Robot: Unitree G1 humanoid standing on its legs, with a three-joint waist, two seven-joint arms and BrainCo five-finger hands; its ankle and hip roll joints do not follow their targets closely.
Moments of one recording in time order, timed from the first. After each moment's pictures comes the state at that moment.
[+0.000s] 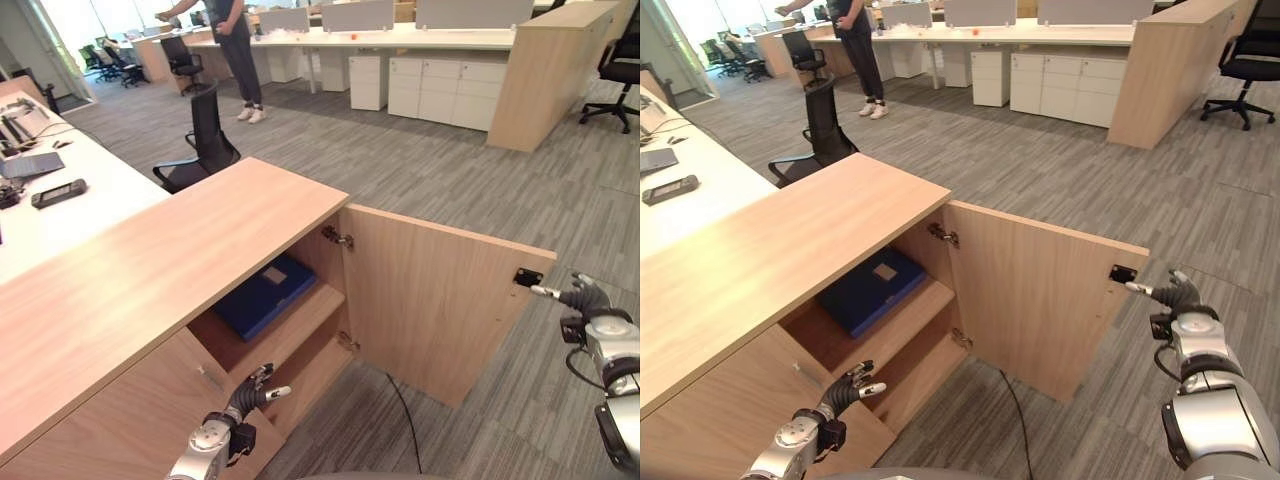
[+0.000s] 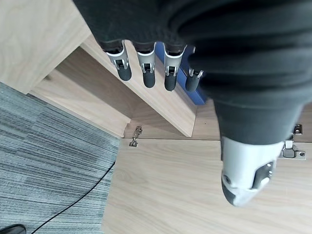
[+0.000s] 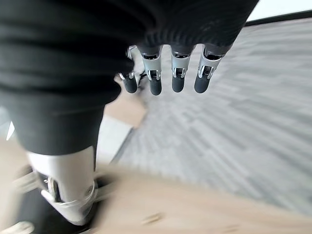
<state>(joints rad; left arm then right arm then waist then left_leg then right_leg) 0.05 0.32 -0.34 0.73 -0.33 -0.15 -0.13 -0.59 -0.79 0.20 1.23 0.29 -0.05 -0.02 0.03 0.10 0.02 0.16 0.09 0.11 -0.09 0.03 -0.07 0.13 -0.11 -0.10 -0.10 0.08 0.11</state>
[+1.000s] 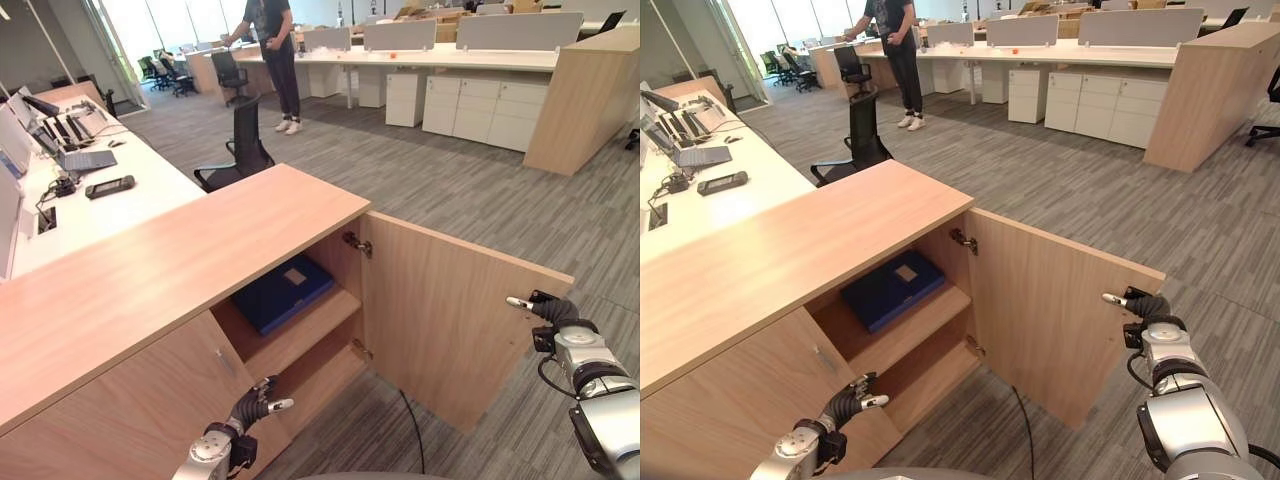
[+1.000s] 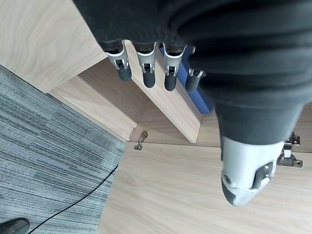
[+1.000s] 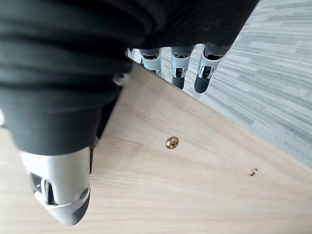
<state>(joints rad) 0.09 0.33 -0.36 0.70 -0.33 -0.12 -0.13 -0.55 -0.67 0.23 1.28 0.33 -0.06 -0.07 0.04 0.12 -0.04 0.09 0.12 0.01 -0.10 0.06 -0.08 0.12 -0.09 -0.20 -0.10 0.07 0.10</state>
